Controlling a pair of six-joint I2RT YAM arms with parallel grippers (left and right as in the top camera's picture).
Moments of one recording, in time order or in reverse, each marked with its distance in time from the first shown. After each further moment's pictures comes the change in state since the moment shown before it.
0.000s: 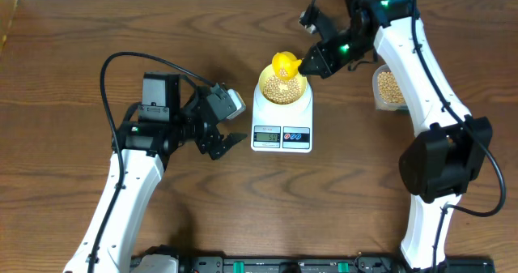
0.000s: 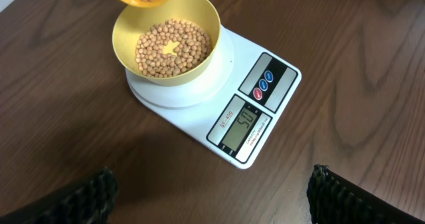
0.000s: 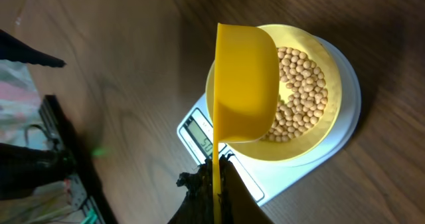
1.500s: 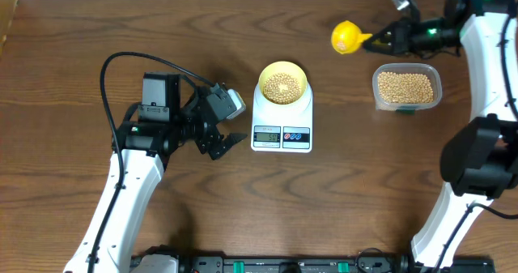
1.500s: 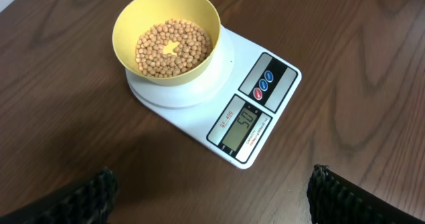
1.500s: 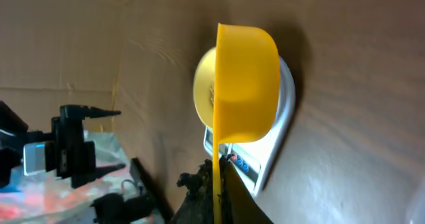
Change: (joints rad) left arm 0.000 0.000 0.000 0.000 0.000 0.000; right arm -0.390 -0.001 0.001 -0.119 -0.298 0.086
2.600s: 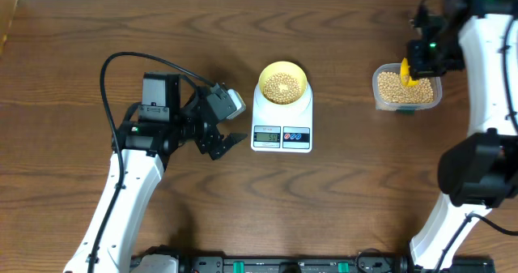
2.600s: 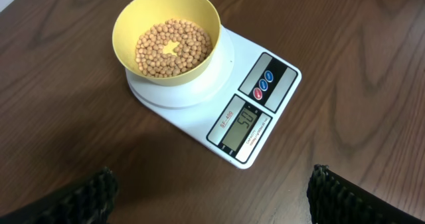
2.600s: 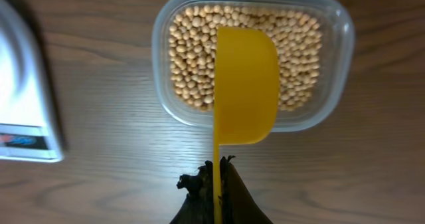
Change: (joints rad) left arm 0.000 0.000 0.000 0.000 0.000 0.000; right arm 0.083 -0.079 0.003 -0.110 0.959 0.137
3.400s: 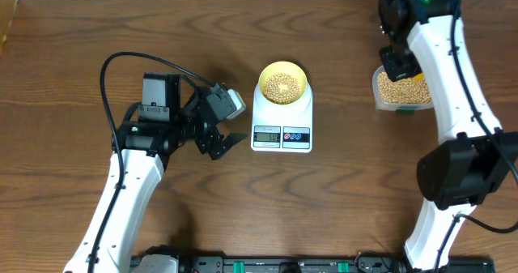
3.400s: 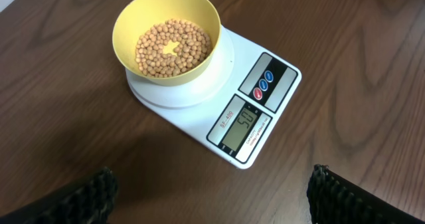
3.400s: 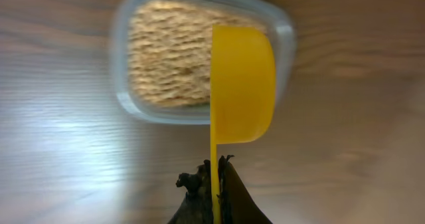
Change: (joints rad) left arm 0.000 0.000 0.000 0.000 0.000 0.000; right arm 0.174 0.000 -0.006 -0.014 0.334 0.059
